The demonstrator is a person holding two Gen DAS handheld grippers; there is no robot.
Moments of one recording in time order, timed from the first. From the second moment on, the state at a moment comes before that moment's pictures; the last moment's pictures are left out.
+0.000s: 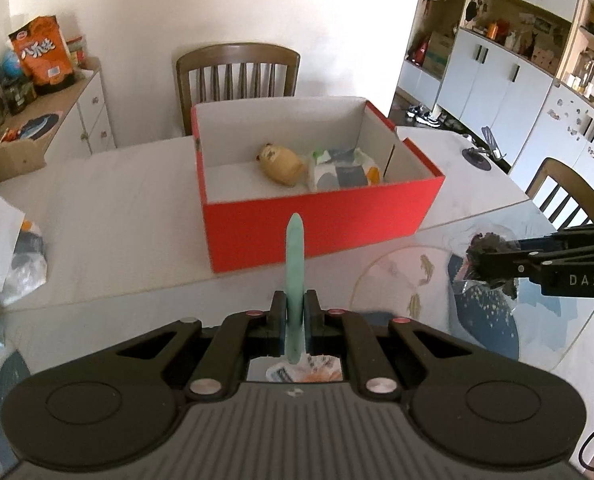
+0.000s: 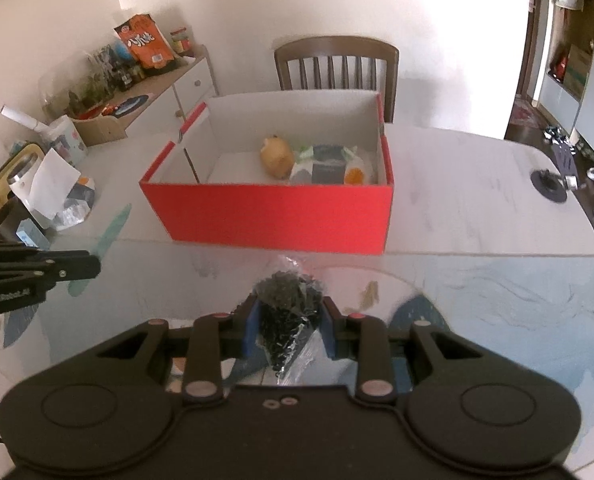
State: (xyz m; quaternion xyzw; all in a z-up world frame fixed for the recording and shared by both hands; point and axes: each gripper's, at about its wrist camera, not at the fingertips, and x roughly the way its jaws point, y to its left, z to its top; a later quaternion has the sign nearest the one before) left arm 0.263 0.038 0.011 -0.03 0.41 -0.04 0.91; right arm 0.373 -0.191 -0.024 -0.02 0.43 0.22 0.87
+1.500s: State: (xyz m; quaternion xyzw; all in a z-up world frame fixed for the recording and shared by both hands) left arm 0.435 0.038 0.021 -0.04 0.43 -0.03 0.90; right arm 0.520 -0.155 -0.008 -0.03 0.40 0.25 0.88
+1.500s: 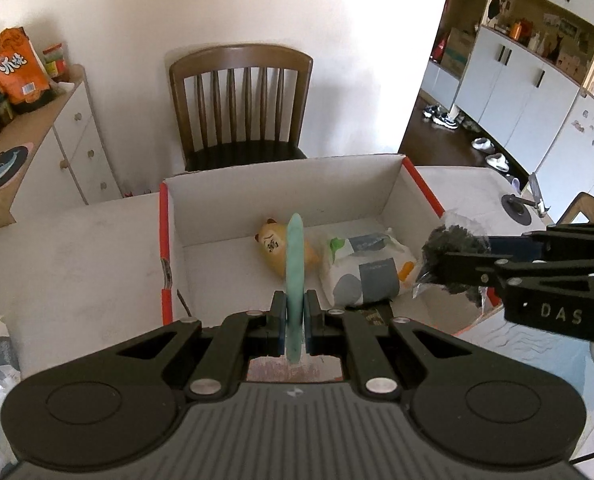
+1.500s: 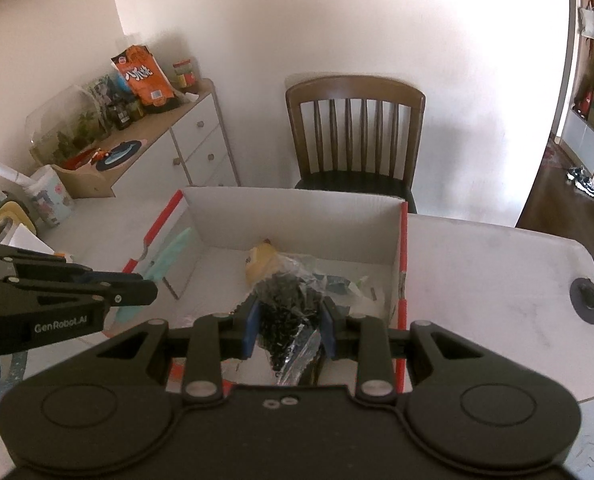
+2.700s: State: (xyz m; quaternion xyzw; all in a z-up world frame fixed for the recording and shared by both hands) left arm 0.492 0.035 -0.060 -0.02 0.52 -0.03 0.85; right arm 0.548 -0.120 -0.086 -0.05 0.47 0.26 0.84
